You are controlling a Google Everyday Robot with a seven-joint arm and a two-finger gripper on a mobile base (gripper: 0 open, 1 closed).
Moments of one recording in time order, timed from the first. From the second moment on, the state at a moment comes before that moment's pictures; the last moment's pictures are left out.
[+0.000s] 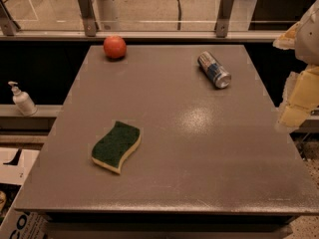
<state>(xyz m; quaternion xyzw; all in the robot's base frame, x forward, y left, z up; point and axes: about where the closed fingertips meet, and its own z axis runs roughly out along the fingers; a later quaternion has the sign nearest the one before) 0.438 -0.217 0.976 -0.60 0.78 -0.03 0.16</state>
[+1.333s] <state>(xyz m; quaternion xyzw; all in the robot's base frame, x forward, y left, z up) 0.516 -0.205 0.967 -0.63 0.75 -0.07 0.17</state>
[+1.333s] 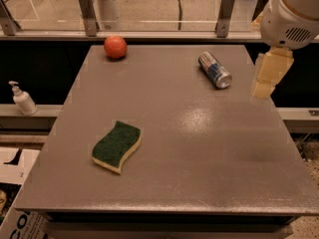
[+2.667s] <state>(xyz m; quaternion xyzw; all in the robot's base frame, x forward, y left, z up) 0.605 -0.232 0.931 -0.46 0.87 -0.09 0.16</state>
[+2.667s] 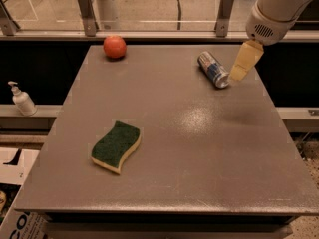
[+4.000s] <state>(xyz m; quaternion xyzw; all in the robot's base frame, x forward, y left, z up) 0.652 -0.241 0.910 -0.30 0.94 0.02 0.18</state>
